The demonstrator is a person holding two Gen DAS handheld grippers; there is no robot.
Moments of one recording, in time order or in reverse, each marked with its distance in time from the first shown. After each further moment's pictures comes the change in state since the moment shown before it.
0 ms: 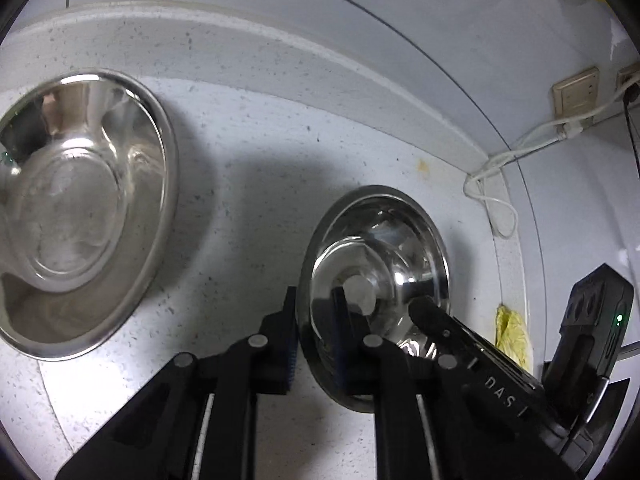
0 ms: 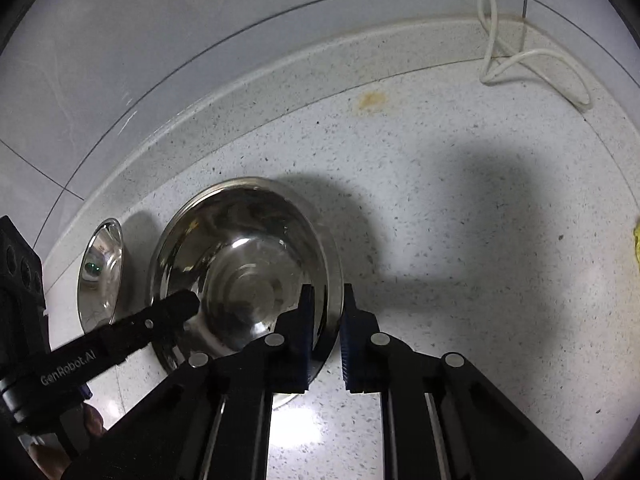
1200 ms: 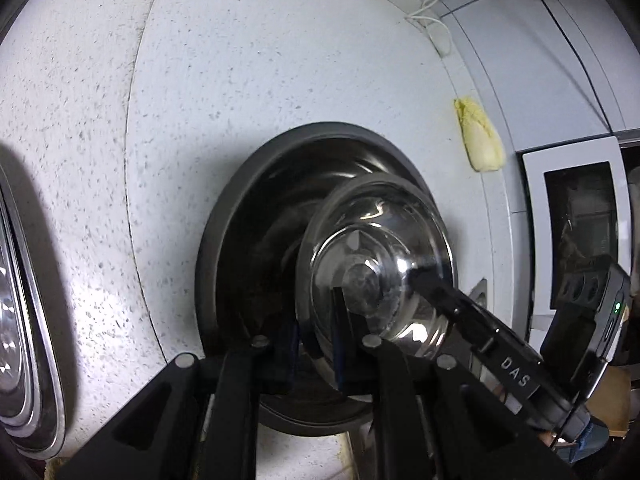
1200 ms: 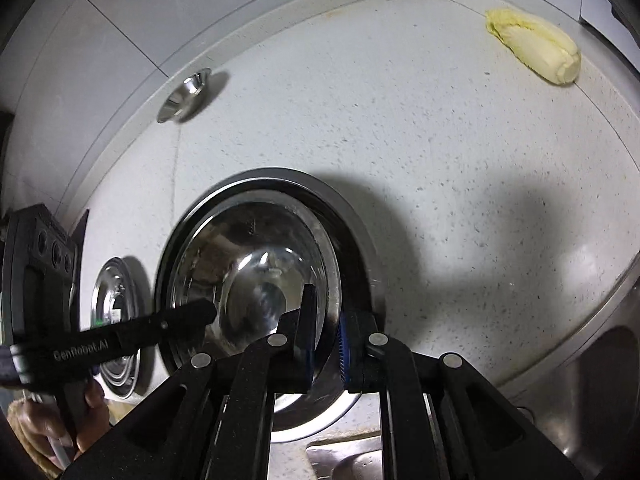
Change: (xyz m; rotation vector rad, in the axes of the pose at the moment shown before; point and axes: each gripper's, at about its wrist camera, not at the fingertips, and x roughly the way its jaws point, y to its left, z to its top) left arm -0.107 -0.004 -0.291 0.067 0.238 -0.036; right arm -0.155 -0.021 -0.291 0.061 0.035 0.050
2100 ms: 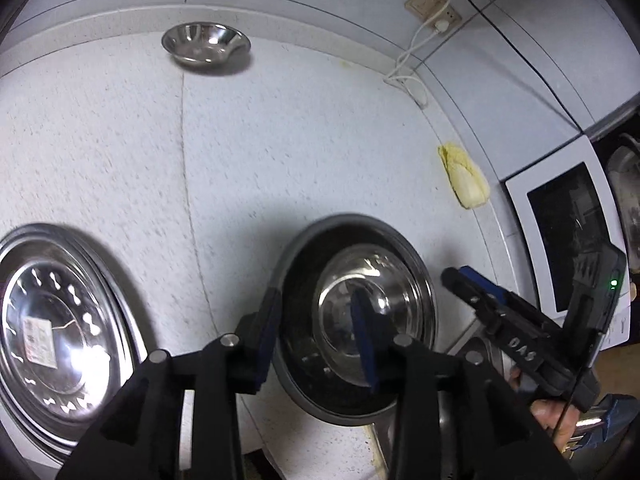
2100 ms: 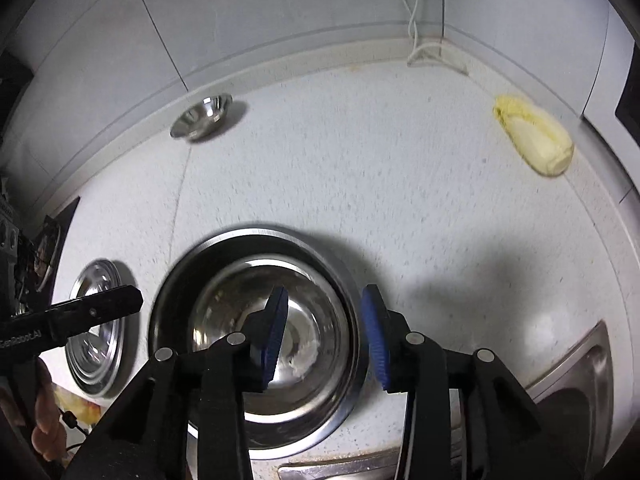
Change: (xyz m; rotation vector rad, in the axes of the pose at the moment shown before) left arm -0.085 0.005 0.001 0.113 -0.225 0.058; right arm -0.029 0.030 0.016 -0.177 -0.165 -0.103
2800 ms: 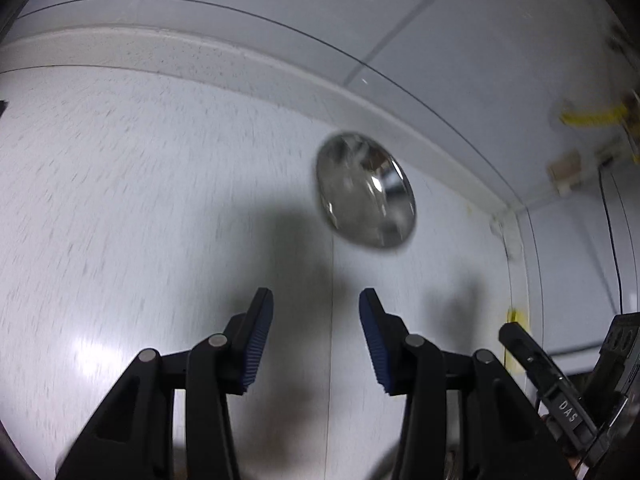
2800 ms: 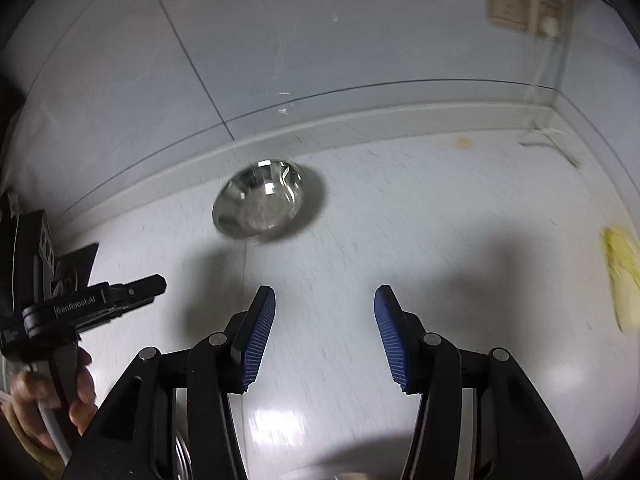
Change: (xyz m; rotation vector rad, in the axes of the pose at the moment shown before) left arm 0.014 0.166 0.197 -0.331 -0.129 0.107; right arm 0.107 0.116 0.175 -0.098 0.013 0.106
